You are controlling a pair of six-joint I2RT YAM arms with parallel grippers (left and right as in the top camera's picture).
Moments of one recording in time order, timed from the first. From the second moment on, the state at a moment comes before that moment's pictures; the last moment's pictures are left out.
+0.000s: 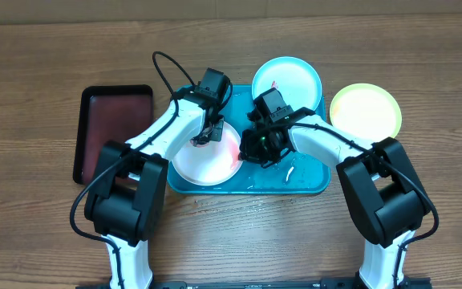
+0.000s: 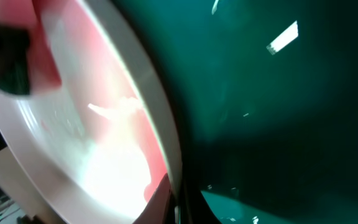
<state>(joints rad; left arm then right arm) -0.39 2.04 1.41 -0.76 -0.17 -0.26 0.50 2.03 1.26 -0.52 -0.48 0.57</state>
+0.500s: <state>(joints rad) -0.36 2.04 1.41 -0.95 -0.07 -0.19 0.48 2.01 1.26 -0.52 -0.40 0.57</state>
